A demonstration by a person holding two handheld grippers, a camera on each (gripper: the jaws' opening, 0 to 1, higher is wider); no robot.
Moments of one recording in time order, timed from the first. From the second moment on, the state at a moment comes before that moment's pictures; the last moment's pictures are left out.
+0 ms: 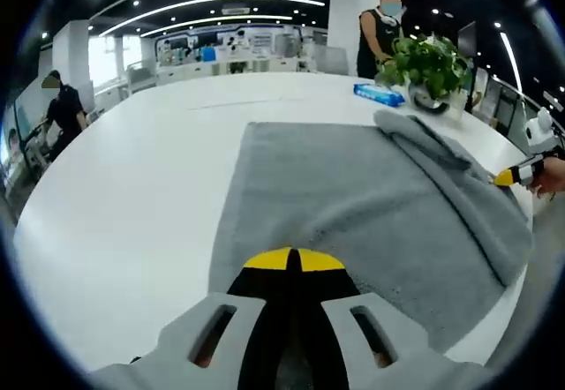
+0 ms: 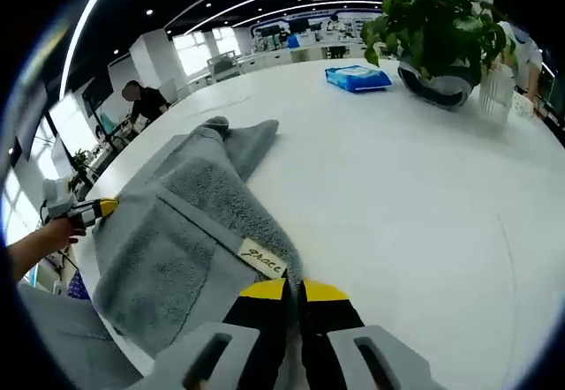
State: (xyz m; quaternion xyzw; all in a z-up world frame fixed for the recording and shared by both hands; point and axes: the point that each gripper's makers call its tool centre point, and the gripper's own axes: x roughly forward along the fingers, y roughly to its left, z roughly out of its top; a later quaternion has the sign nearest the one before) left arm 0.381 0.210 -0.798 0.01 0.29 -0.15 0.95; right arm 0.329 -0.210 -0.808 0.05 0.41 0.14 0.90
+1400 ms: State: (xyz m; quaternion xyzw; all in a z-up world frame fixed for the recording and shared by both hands) left arm 0.369 0.324 -0.796 -0.02 0.29 -0.01 0.96; right arm 0.354 -0.302 -0.808 0.01 0.40 0.04 0.92
